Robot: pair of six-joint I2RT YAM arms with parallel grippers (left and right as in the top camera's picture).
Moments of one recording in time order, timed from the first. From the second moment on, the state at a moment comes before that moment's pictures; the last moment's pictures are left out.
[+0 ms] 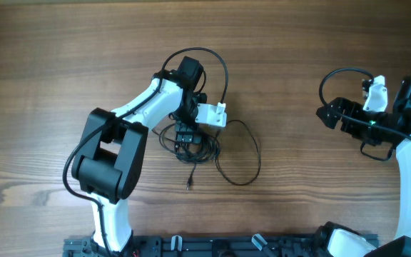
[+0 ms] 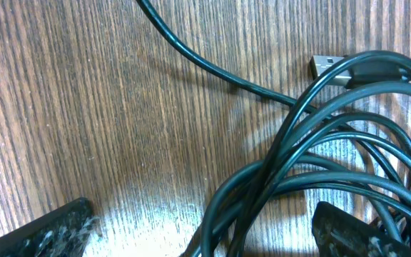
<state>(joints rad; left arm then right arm) -0.43 2.06 1.36 -0.82 0.27 1.28 -0.37 1.32 1.04 -0.94 -0.52 -0.01</state>
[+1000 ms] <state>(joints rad) -0.44 2.08 1.38 -0.79 0.19 1.28 -0.37 1.32 1.04 -0.94 -0.52 -0.01</state>
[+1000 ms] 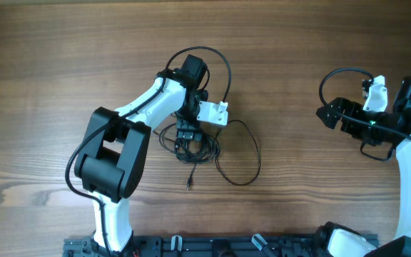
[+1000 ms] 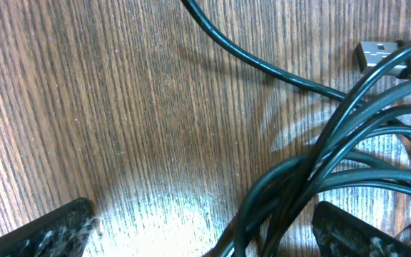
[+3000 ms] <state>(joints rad) -0.44 1.79 1.55 -0.75 0.06 0.47 -0.37 1.15 1.04 -0.99 -0.79 -0.23</state>
